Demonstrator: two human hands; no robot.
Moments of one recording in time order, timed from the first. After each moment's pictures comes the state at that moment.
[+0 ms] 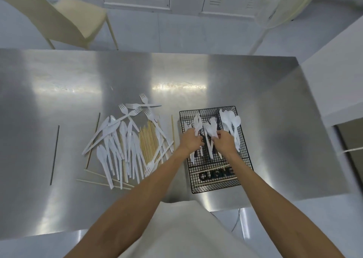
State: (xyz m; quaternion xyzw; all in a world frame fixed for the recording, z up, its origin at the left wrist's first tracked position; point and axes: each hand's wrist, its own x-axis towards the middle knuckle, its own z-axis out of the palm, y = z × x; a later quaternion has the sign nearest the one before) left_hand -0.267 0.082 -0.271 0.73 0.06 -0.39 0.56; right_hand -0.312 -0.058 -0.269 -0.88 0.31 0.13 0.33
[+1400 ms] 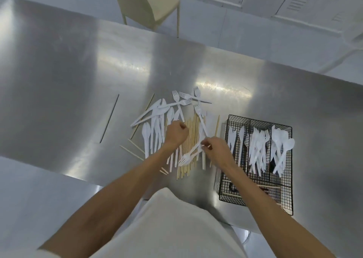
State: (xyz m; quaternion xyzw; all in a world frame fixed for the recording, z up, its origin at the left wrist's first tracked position) left_hand -0.250 0.261 -0.280 0.85 0.20 -0.18 0.46; right_hand -0.293 0.077 -0.278 -0.93 -0.06 0.19 0.29
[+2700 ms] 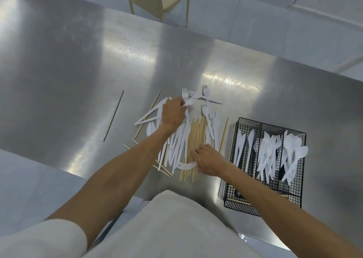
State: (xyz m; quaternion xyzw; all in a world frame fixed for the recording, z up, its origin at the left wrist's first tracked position) left_hand -0.176 0.302 -0.303 0.94 0.11 -0.04 0.31; right_hand -0.284 0.113 -0.307 -0.87 -0.44 0.23 0.02
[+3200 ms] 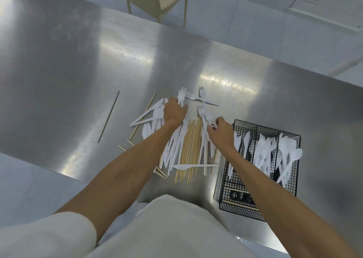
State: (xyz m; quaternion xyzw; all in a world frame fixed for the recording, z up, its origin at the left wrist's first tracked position) left_hand -0.160 0.279 -0.303 0.85 0.27 -0.11 0.44; right_hand -0.212 0.098 -0.291 -0.92 0.10 0.14 0.34
